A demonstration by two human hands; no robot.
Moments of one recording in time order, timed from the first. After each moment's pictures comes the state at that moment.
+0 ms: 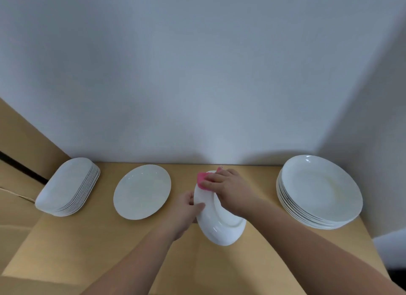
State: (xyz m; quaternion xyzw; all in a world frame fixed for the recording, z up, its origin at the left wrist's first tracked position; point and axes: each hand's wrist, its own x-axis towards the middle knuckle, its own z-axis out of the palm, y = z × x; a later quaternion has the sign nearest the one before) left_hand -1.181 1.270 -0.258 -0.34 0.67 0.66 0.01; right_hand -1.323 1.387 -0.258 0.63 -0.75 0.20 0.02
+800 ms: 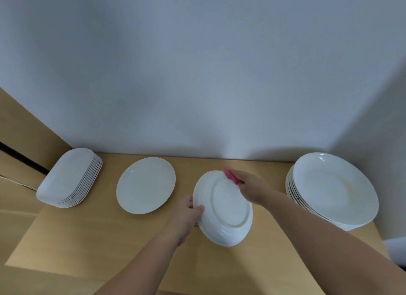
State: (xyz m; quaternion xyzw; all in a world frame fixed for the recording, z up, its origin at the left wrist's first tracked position) left_hand -1.168 1.263 -0.286 -0.43 0.62 0.65 0.00; right_hand -1.367 1.384 -0.318 0.30 -0.80 0.36 -0.37
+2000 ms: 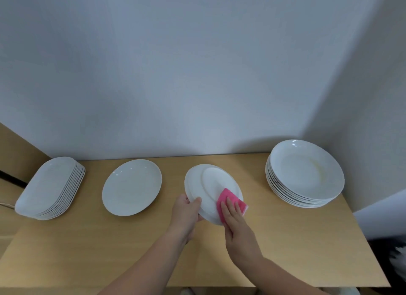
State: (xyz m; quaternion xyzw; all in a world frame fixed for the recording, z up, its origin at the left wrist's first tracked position) left_hand -1.181 1.305 -0.279 -0.46 0.53 0.71 -0.06; right_hand -1.212 1.459 -0.331 0.30 -0.85 0.40 -0.18
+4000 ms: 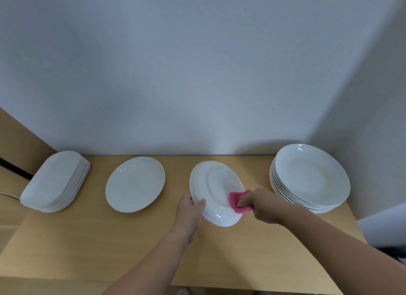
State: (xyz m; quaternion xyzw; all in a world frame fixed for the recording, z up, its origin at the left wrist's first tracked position) left_hand -1.181 1.301 -0.301 -0.45 0.57 0.68 -0.06; right_hand -1.336 1.472 -0.286 0.47 -0.82 0.13 -0.30
